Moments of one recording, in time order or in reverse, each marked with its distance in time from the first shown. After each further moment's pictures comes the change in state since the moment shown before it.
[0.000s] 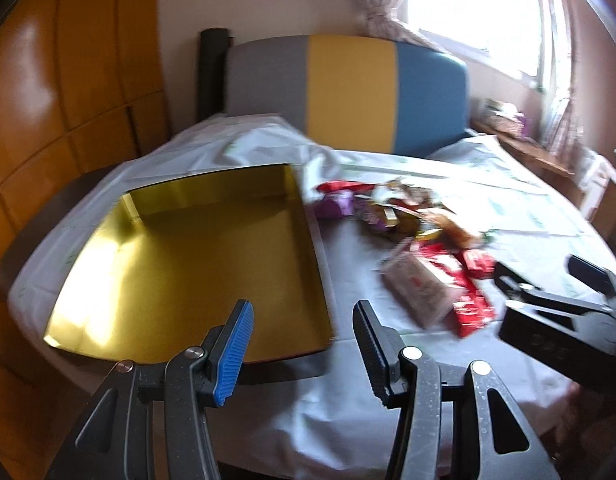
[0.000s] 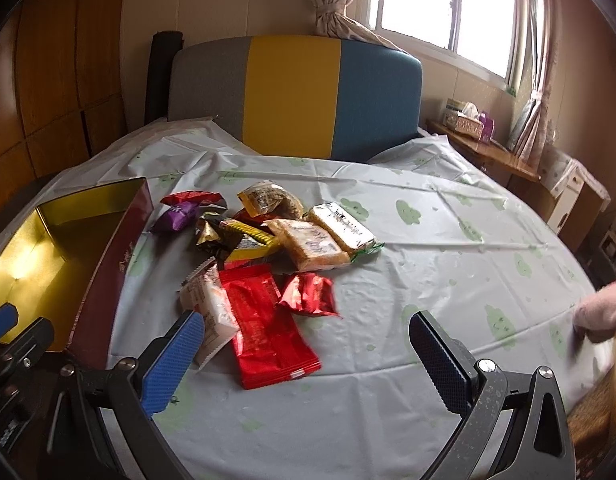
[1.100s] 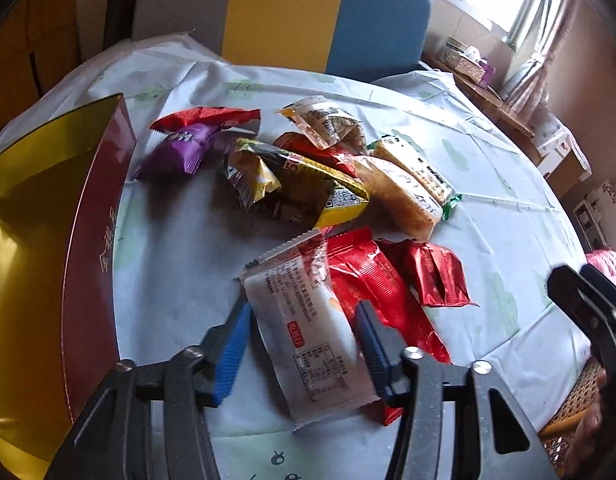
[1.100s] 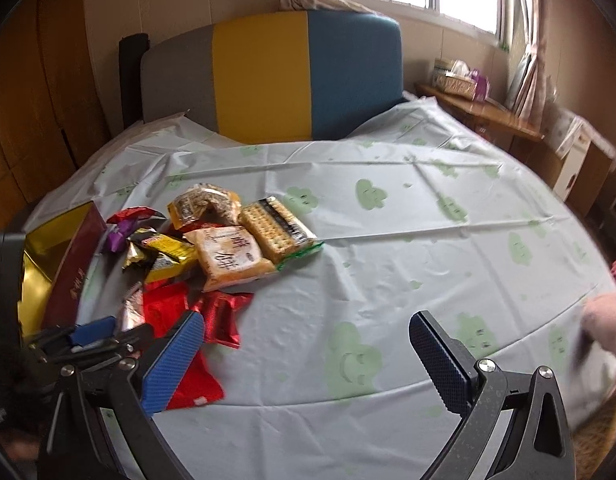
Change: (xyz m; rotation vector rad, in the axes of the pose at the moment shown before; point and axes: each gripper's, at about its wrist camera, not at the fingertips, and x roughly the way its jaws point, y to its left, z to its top) left arm 0.130 -0.081 0.030 0.018 0.296 -0.246; right arm 0.050 -0.086 0.020 0.133 0.117 0.092
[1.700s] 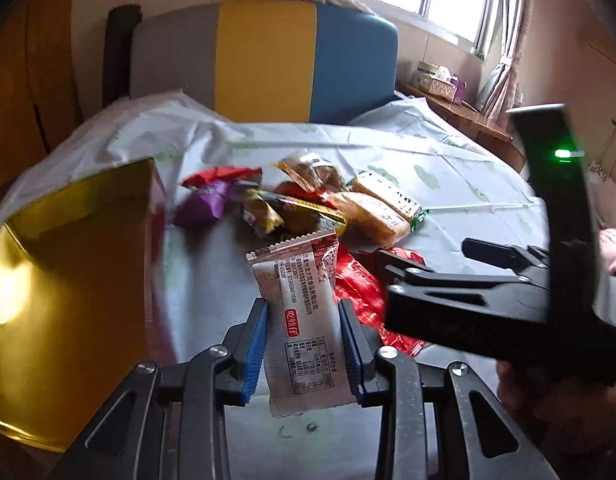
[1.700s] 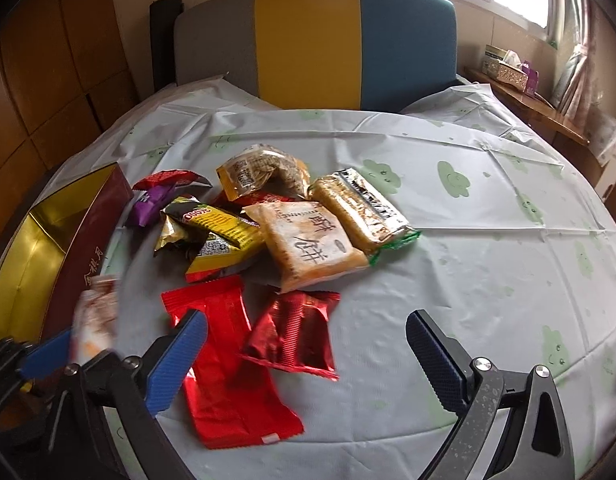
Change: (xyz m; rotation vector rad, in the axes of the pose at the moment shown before) left arm -0.068 -0.002 -0.020 0.106 -0.170 0.040; right arm 0.048 0.057 0.001 -0.080 0.097 0.089
